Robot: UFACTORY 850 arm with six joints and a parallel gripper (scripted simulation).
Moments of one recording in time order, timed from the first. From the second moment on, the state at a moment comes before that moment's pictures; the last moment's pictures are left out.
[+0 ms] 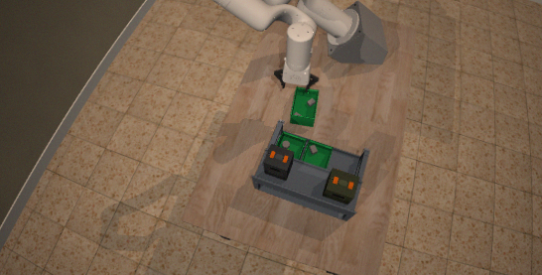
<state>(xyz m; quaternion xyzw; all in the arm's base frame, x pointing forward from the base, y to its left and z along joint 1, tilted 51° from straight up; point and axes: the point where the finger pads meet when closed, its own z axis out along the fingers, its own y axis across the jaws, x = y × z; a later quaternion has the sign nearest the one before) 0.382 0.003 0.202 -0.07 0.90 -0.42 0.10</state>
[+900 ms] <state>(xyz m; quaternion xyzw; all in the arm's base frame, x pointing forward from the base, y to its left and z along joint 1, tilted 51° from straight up) 0.382 0.004 0.203 -0.07 0.90 -0.42 0.10</state>
